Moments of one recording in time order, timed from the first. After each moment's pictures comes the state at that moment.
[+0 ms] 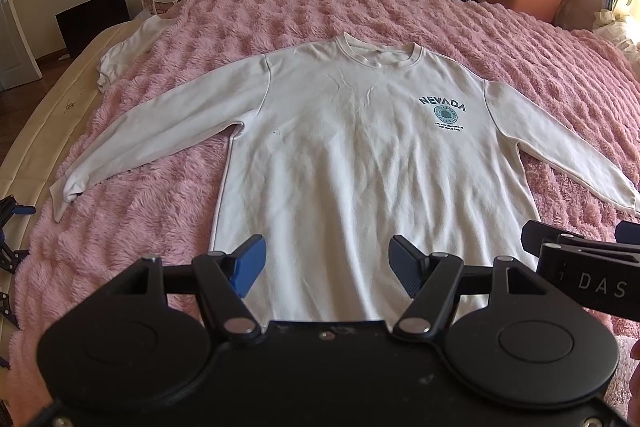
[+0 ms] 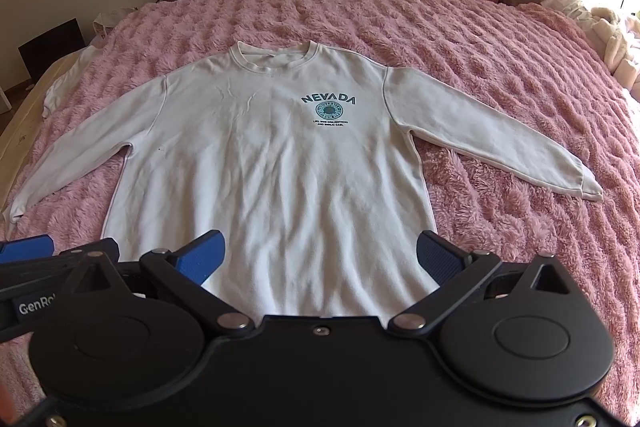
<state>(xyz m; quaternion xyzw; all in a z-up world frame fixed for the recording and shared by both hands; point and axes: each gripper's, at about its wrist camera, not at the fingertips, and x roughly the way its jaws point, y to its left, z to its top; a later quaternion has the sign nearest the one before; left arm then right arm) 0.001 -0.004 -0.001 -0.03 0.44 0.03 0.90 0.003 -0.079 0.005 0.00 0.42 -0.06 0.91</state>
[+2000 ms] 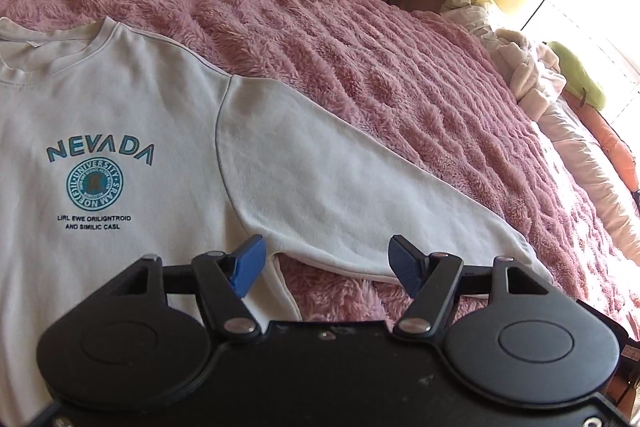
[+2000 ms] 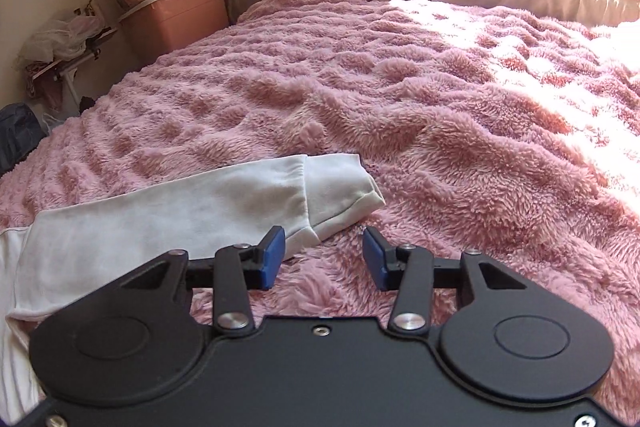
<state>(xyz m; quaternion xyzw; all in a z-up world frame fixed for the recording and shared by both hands) 0.300 -0.267 -0.151 -0.12 0.43 -0.25 0.86 0.040 -0.510 -0.144 0.20 0.25 -0.35 0.88</state>
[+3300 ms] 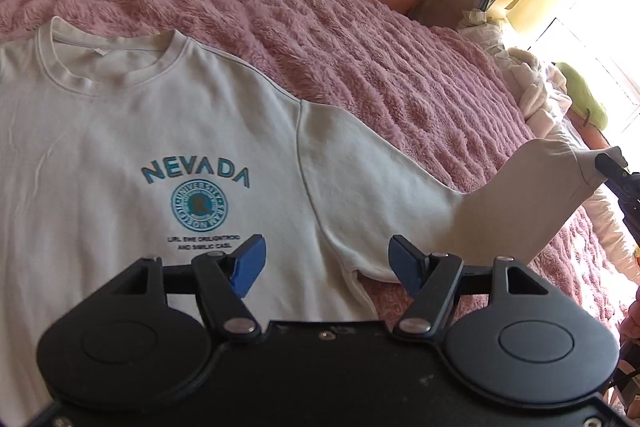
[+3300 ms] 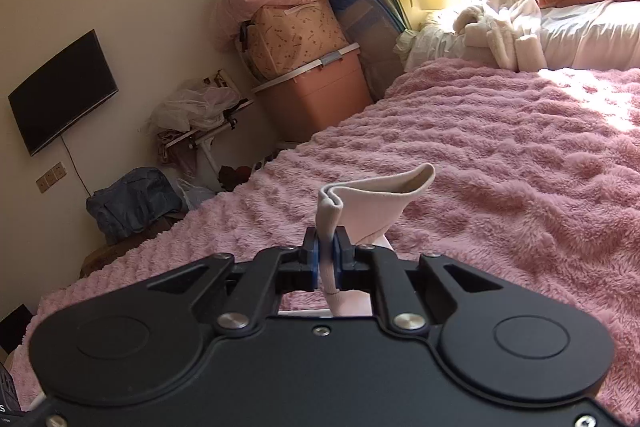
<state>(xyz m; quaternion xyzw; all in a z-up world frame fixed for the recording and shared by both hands) 0.303 -0.158 -0.125 -0.15 0.43 -0.24 0.86 0.130 -0.409 -0.029 0.21 0.12 -0.17 0.96</state>
